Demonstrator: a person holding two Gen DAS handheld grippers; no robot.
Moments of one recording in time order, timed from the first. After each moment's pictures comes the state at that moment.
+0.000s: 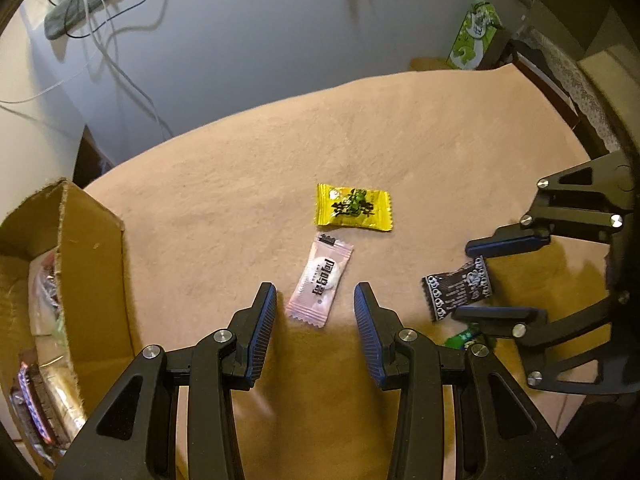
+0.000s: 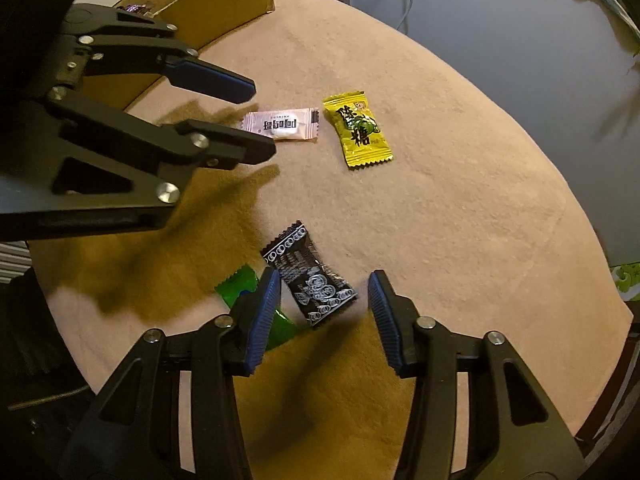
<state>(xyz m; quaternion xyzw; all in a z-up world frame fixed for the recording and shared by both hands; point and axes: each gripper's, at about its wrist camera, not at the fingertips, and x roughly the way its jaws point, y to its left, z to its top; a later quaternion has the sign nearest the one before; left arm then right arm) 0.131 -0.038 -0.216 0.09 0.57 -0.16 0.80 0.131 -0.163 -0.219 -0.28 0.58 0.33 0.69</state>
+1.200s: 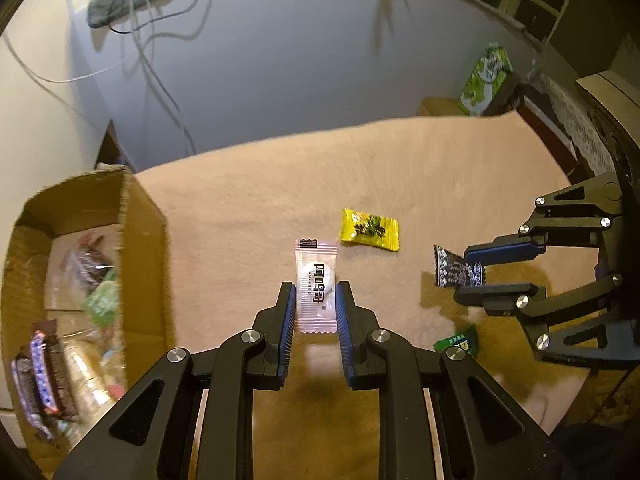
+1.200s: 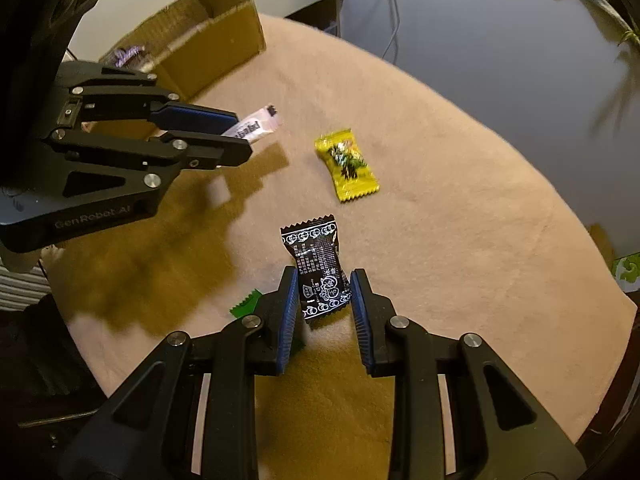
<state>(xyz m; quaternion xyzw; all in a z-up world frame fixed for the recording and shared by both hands) 0.120 -0.003 -0.181 0.03 0.53 -0.13 0.84 0.149 -0.181 -0.185 -0.23 0.56 0.33 0.72</state>
